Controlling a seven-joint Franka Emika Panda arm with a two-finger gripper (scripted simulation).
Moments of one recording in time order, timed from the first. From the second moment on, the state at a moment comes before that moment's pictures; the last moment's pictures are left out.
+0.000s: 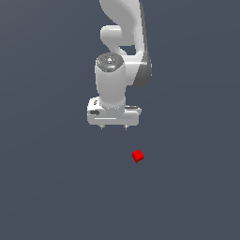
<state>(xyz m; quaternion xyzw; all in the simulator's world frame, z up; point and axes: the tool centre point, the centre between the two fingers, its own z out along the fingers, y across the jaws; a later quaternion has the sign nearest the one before) -0.001 -0.025 0.173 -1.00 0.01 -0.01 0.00</state>
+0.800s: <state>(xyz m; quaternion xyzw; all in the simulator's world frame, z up) 0.021 0.000 0.134 -1.00 -0.05 0.00 0.00</state>
